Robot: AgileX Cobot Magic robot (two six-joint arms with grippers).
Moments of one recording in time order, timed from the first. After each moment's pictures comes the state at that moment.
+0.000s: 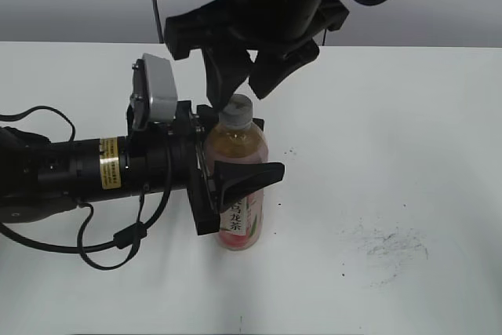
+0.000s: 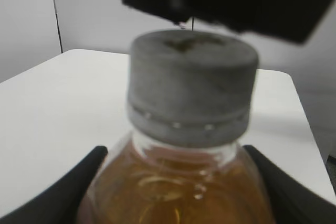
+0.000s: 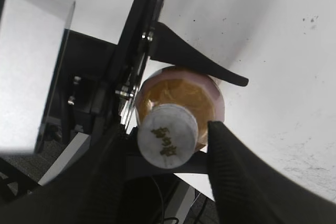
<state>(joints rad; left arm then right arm) -0.45 1.96 -0.69 0.98 -1.22 -0.34 0.79 1.82 -1.71 0.13 1.22 0.11</state>
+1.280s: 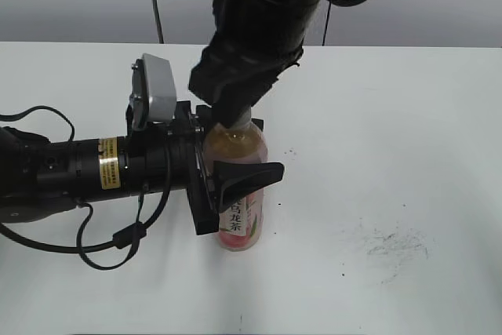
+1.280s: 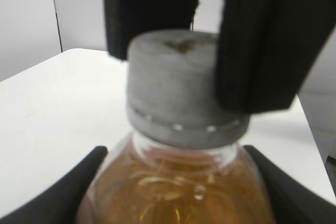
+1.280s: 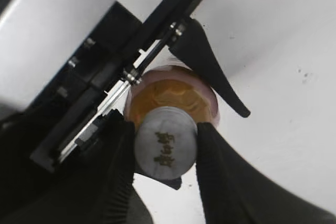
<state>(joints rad) -0.44 1.96 -0.69 0.98 -1.23 -0.34 0.79 1.86 -1.71 0.15 1.23 -0.35</state>
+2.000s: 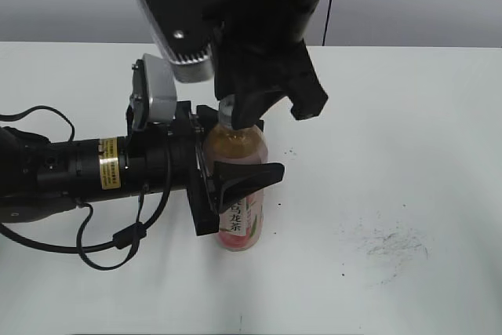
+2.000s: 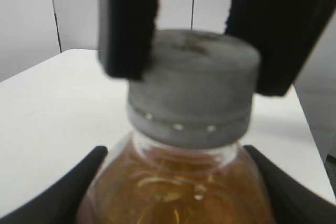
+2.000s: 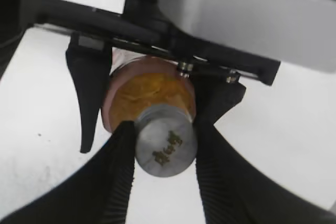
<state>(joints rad) -0.44 1.96 -0.69 0.98 -1.22 -0.34 0.79 1.86 -1.71 0.14 1.22 -1.40</state>
